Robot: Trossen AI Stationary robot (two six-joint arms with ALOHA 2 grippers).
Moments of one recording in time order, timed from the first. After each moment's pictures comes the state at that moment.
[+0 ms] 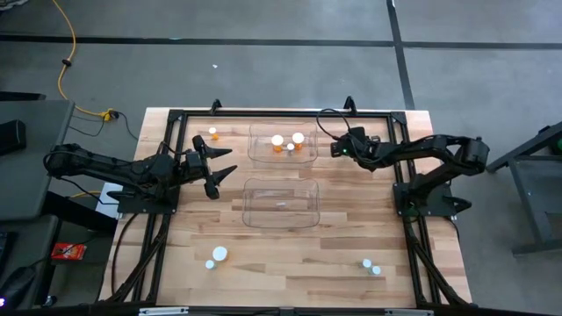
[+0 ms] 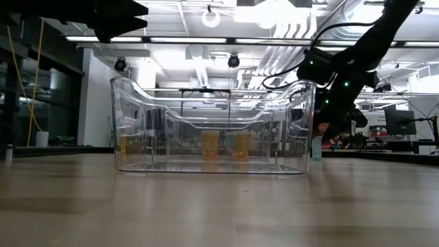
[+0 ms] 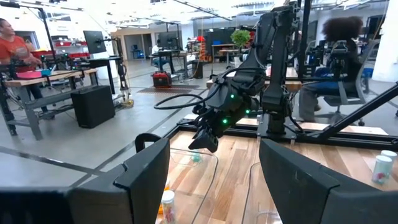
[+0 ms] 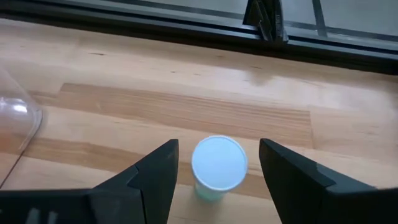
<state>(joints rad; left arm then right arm) -0.02 0.65 0.34 0.36 -0.48 0.08 -0.44 1.45 0.53 -0.03 0.69 0.73</state>
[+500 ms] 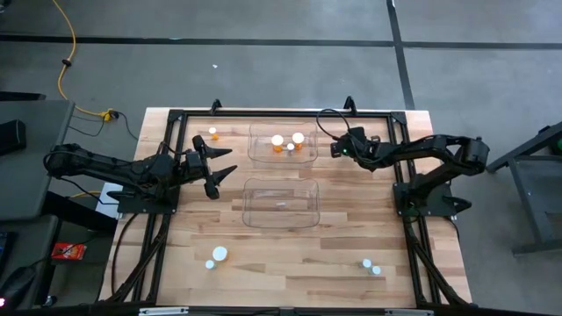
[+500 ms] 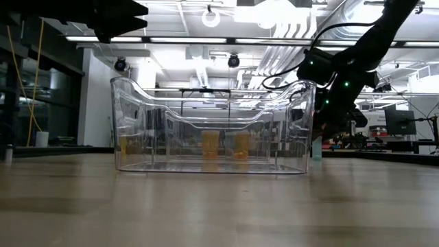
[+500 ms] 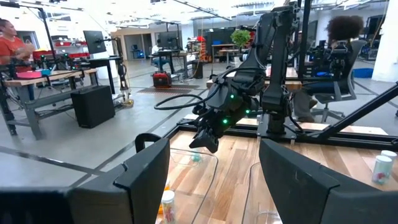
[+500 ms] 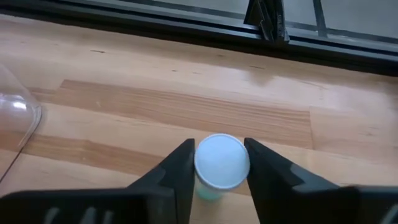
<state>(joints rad) -0.02 0.65 0.34 0.36 -0.48 0.08 -0.44 1.45 0.53 -0.03 0.68 0.71</state>
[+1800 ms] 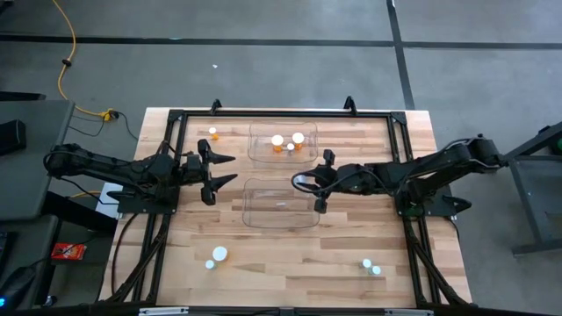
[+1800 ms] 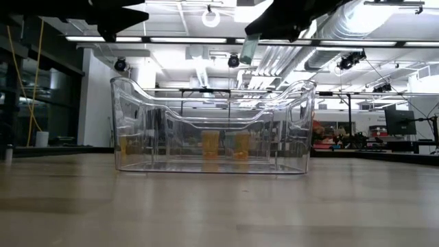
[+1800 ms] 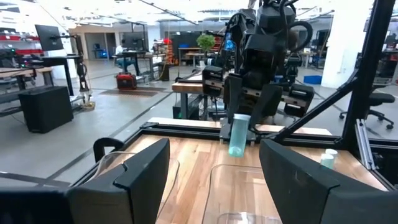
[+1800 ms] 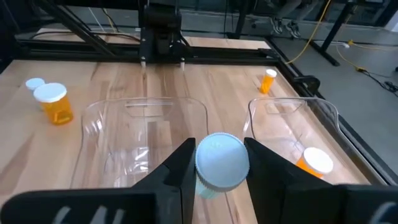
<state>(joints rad) -0.02 0.65 0.34 0.36 -0.32 0.03 0.17 1.32 0.86 0.06 0.37 0.00</state>
